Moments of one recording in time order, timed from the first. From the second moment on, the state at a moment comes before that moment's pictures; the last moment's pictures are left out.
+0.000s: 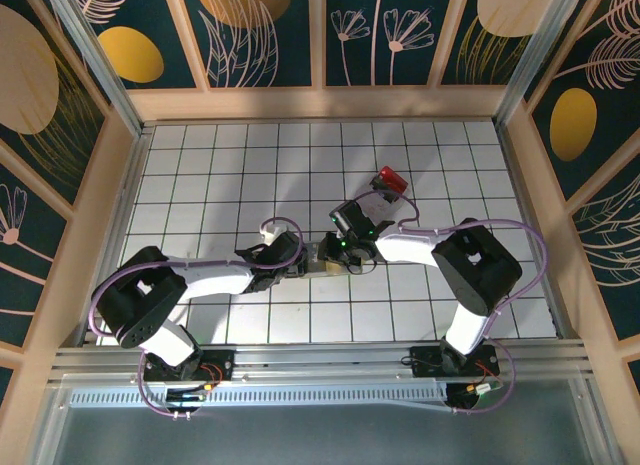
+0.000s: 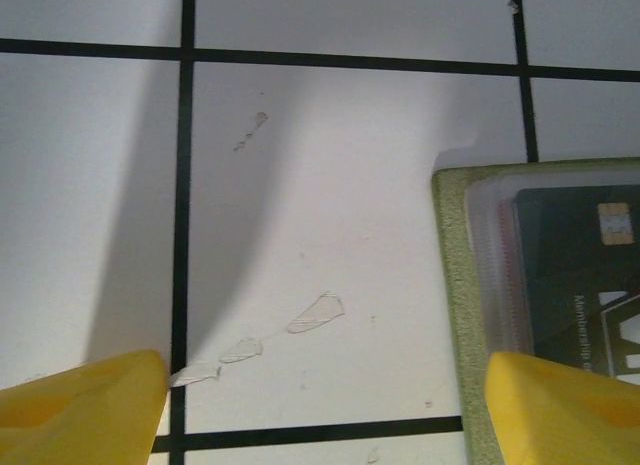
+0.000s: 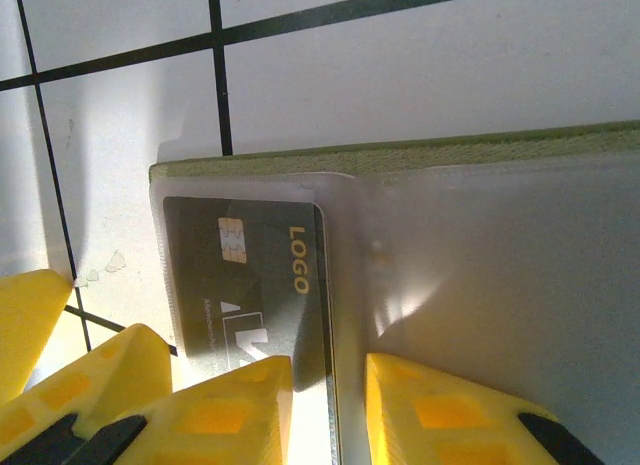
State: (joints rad) left arm -0.85 1.57 0.66 -0.14 -0.34 -0.81; right arm 0.77 1.74 0.89 -0.15 -0.24 0.86
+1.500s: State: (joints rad) left arm -0.85 1.57 0.66 -0.14 -0.35 -0.82; right arm 0.77 1.71 0.87 -0.12 -0.26 0.86
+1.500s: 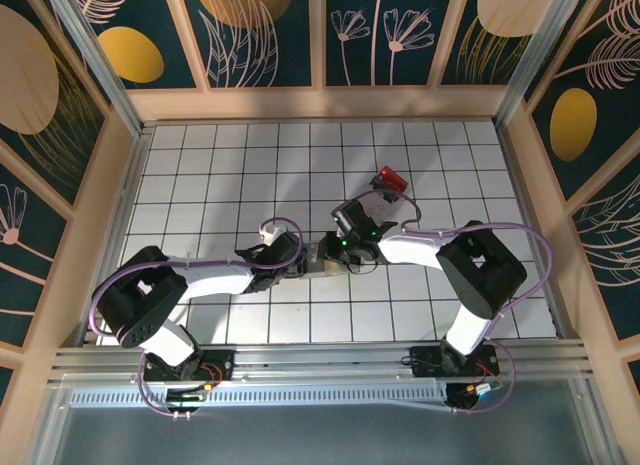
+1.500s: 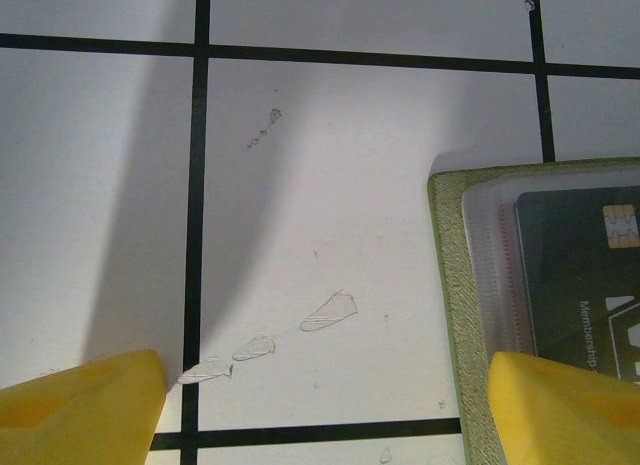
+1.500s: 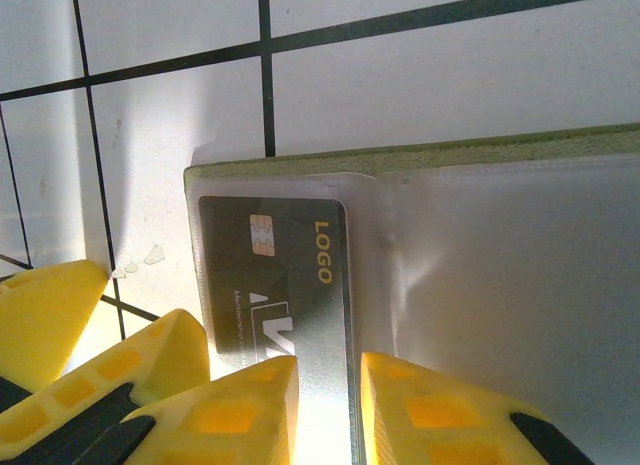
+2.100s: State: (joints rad) left arm -0.85 1.58 0.67 -0.14 -0.35 -0.82; right arm 0.77 1.72 0.87 -0.11 -0.27 0.86
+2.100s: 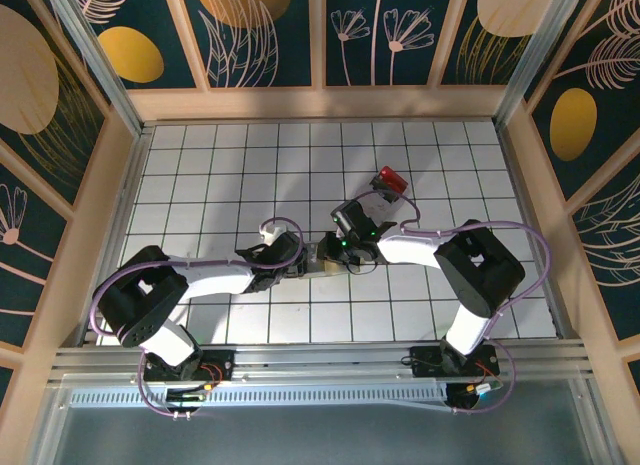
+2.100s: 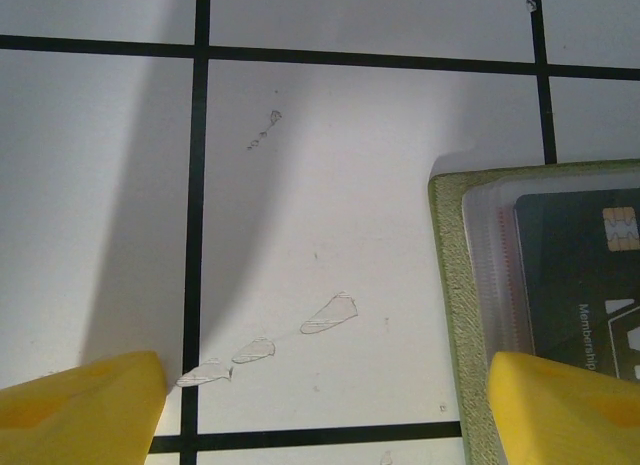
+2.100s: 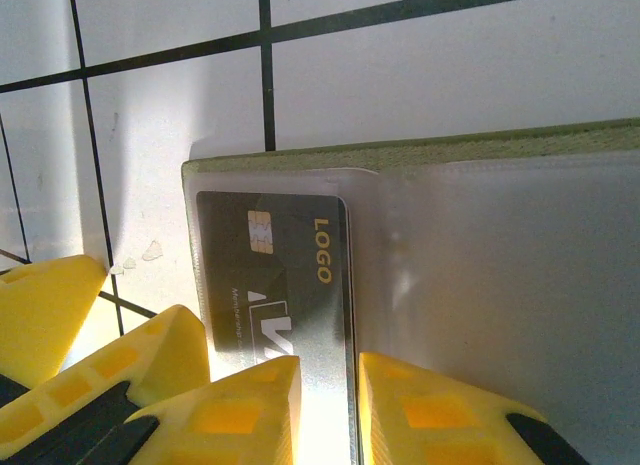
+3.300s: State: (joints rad) left arm -0.85 1.59 0.67 -0.14 -0.35 -0.82; right arm 0.75 1.74 0.84 -0.02 -0.33 0.89
